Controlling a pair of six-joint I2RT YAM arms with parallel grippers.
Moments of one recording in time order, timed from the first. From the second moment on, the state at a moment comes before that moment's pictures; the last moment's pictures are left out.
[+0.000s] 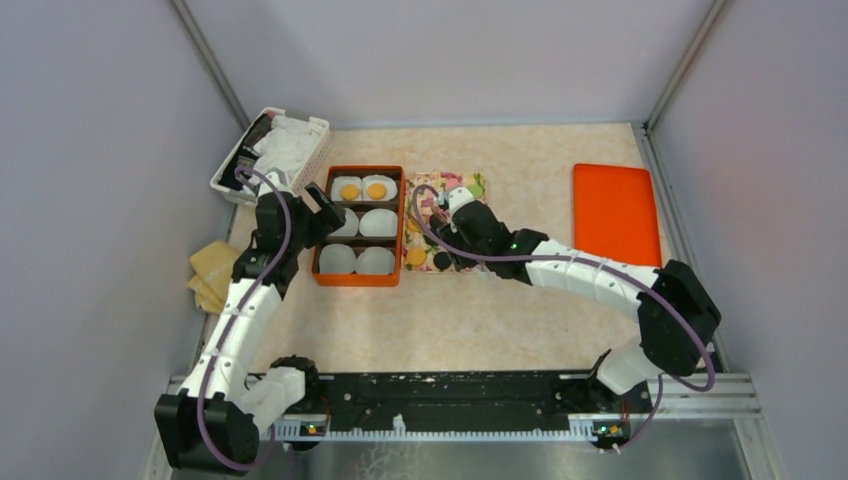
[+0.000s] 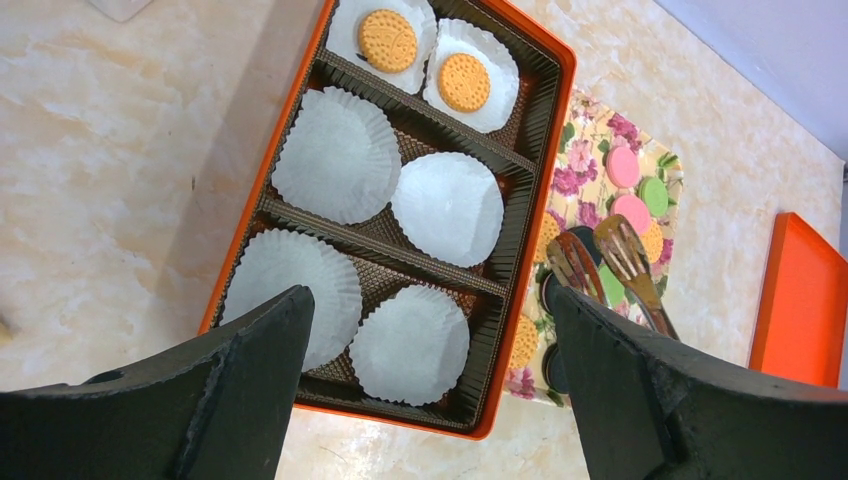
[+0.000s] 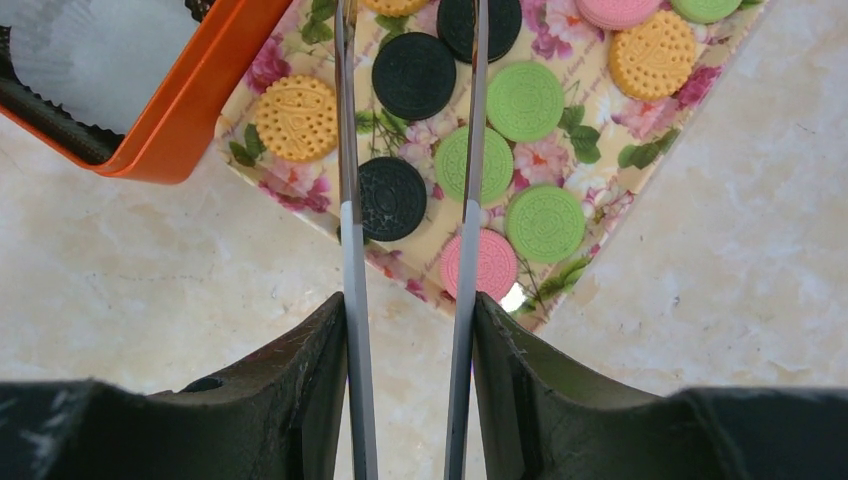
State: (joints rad) left arm -0.09 0.98 0.82 -0.33 -0.04 -0.62; right arm 0.88 1.49 1.05 -0.29 0.25 0.17
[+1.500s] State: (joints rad) left arm -0.09 0.98 0.80 -0.33 -0.04 -0.63; right arm 0.88 1.71 1.18 -0.45 0.18 0.18
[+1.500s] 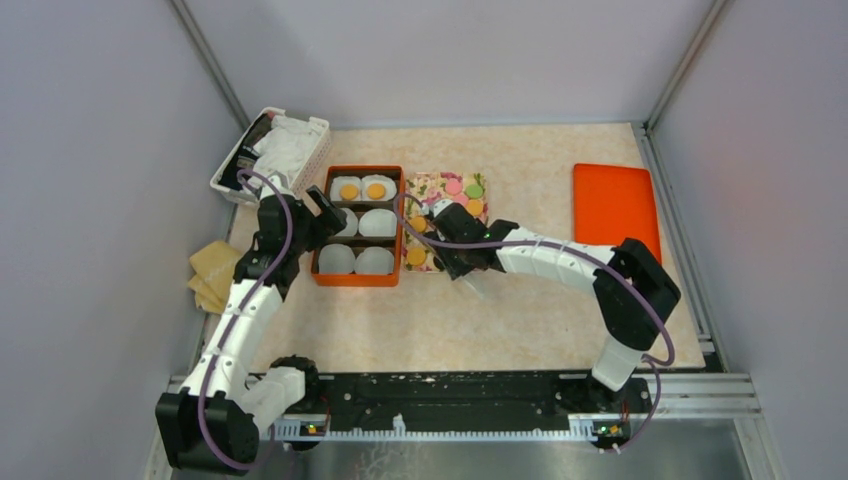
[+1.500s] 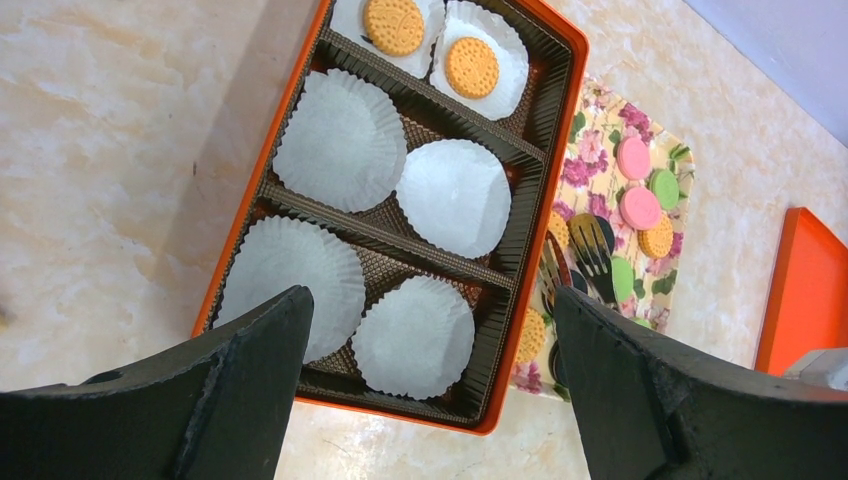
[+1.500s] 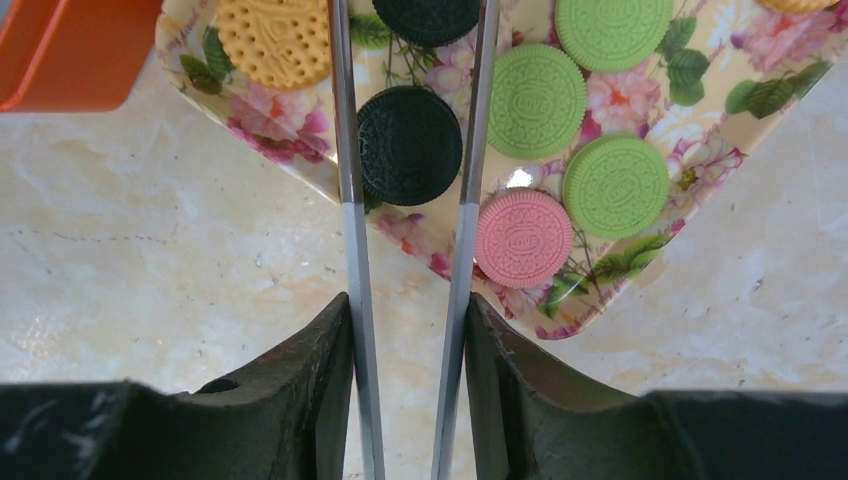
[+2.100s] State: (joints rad) left arm -0.09 0.98 0.80 -0.33 -0.06 -0.63; right arm 0.89 1.62 1.31 -0.46 0.24 0.19
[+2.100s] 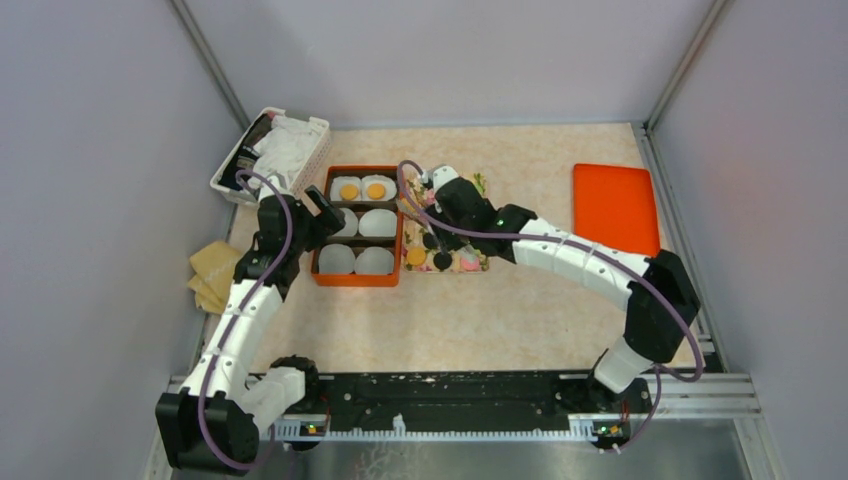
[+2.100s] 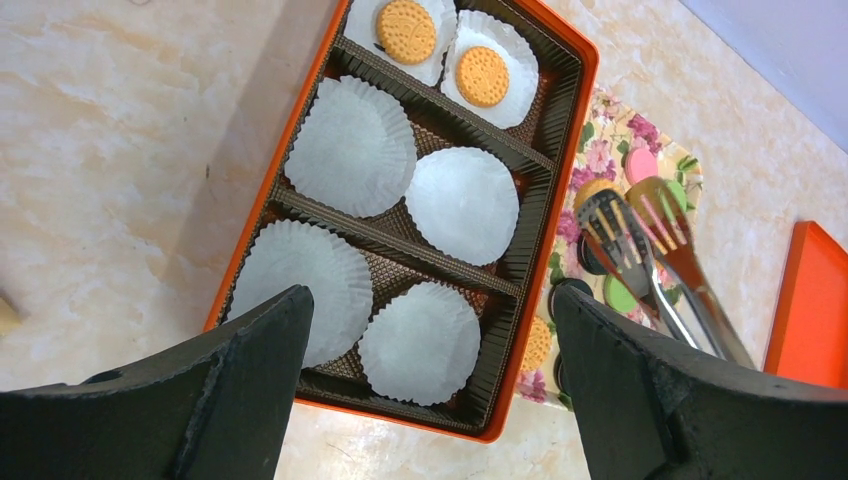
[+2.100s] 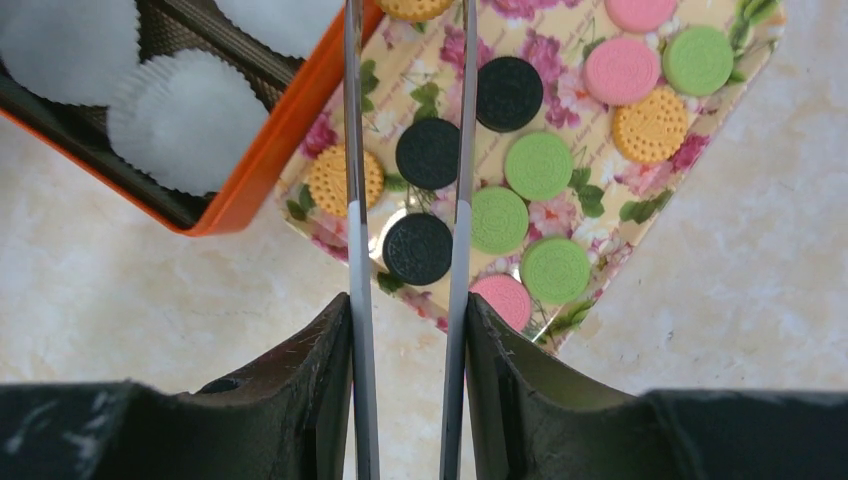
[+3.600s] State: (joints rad) left arm -0.09 0.98 0.80 -0.33 -0.10 -0.63; right arm 0.97 1.74 1.43 -0.39 0.23 0.17
